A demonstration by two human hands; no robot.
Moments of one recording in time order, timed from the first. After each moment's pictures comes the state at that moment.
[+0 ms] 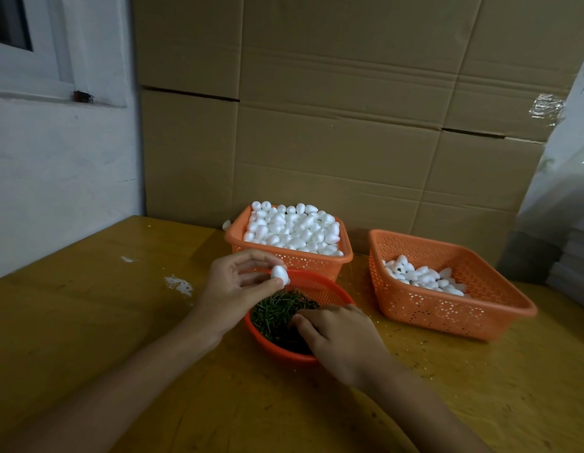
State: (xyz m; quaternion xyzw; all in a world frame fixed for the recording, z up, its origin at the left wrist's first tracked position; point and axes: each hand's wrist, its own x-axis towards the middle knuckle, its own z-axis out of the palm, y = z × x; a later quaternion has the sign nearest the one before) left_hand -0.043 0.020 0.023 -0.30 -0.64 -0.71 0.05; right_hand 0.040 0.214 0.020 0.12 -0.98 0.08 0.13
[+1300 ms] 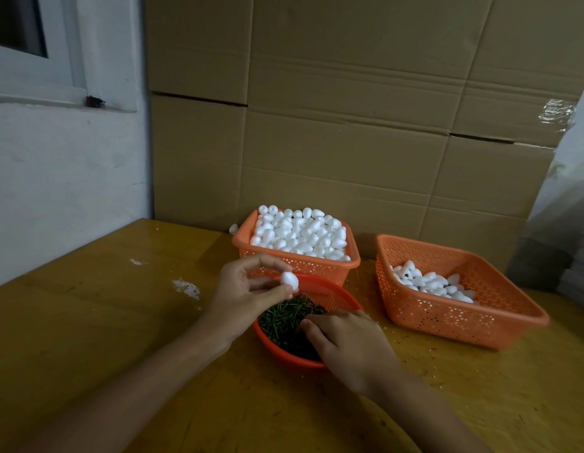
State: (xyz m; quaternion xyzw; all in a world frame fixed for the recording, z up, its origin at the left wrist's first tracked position) left_hand -0.042 0.023 0.021 -0.31 -0.62 -0.72 0.04; right_hand 0.039 0.215 0.018 0.11 -0.98 0.08 0.13
